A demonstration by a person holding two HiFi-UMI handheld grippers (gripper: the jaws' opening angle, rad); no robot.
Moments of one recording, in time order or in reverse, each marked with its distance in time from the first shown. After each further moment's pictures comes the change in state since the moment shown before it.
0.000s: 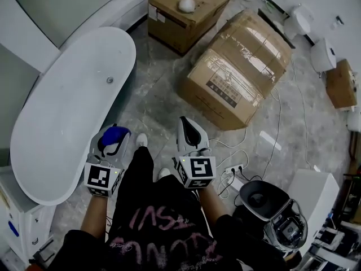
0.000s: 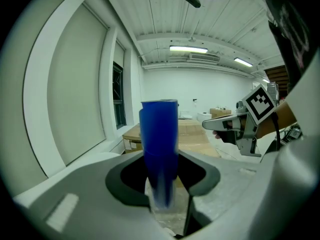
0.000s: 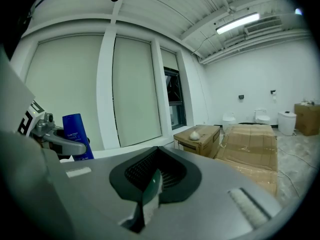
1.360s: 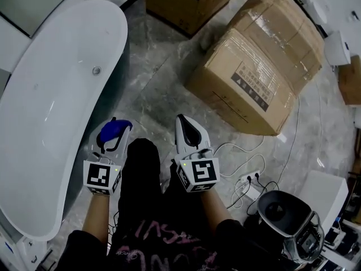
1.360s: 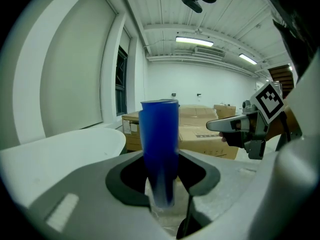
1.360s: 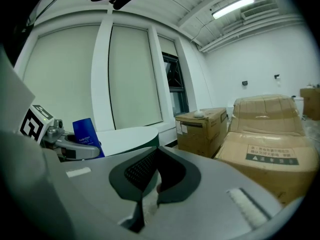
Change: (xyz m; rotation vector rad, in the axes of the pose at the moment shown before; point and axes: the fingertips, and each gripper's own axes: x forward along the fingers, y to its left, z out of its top) left arm 0.194 0.063 -0.220 -0.048 -0.012 -0.015; right arm 0.177 -0.036 -0.218 0.018 0.030 0.030
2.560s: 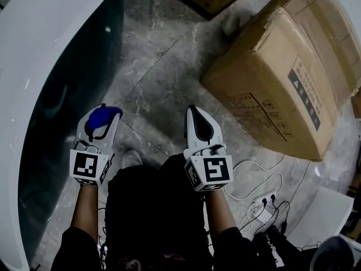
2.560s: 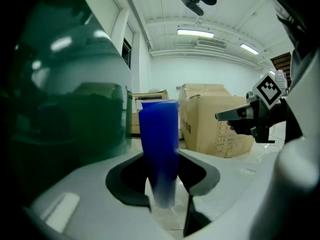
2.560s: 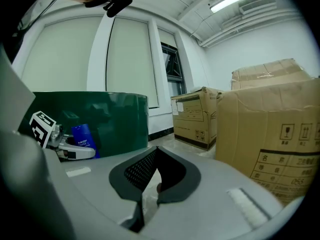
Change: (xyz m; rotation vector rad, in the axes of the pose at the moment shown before) left arm 0.156 0.066 -0.253 0.010 -0.001 0.059; right arm 0.145 -0.078 -0.227 -0.025 -0.003 0.000
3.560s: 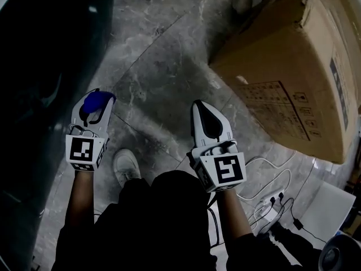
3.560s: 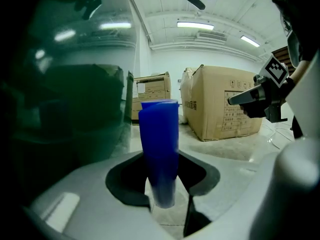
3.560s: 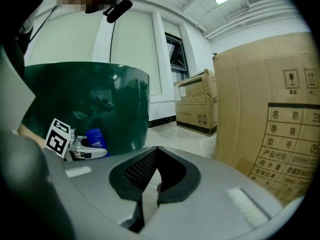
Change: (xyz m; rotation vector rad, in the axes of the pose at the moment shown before) left arm 0.071 0.017 -0.131 0.015 0.021 0.032; right arm 0.029 -0.017 -0.105 -0.049 0.062 0.050
